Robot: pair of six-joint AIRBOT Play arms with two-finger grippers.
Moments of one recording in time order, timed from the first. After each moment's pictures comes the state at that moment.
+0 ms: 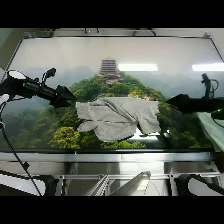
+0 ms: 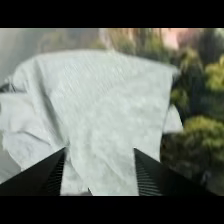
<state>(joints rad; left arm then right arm) 0.18 -1.72 1.31 0.71 -1.52 -1.10 -0.37 -1.25 0.77 -0.54 1.15 0.89</state>
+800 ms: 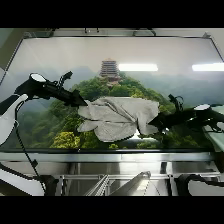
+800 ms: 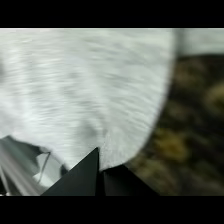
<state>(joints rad) 0.02 -1.78 1.34 0.69 -1.40 -1.06 -0.18 -1.48 0.70 -0.53 1.17 0.84</state>
